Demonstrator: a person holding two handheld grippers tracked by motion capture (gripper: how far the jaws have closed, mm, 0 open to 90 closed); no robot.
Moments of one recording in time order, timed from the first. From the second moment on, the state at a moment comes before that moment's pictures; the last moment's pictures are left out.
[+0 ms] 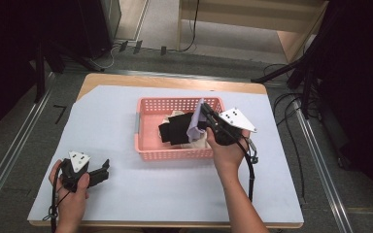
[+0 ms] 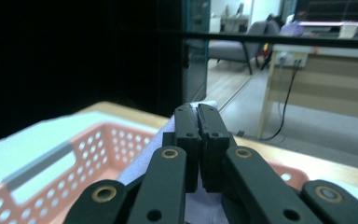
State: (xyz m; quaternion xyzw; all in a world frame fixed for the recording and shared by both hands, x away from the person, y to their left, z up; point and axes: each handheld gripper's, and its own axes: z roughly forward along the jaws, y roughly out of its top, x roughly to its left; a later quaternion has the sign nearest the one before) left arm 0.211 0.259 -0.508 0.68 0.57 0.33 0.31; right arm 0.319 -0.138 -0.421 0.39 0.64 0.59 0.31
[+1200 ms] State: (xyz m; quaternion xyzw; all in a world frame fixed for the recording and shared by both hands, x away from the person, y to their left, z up) left arm 0.211 0.258 -0.508 0.69 0.57 0.33 0.31; right arm 0.312 -0.258 -0.439 0.52 0.52 0.54 0.41
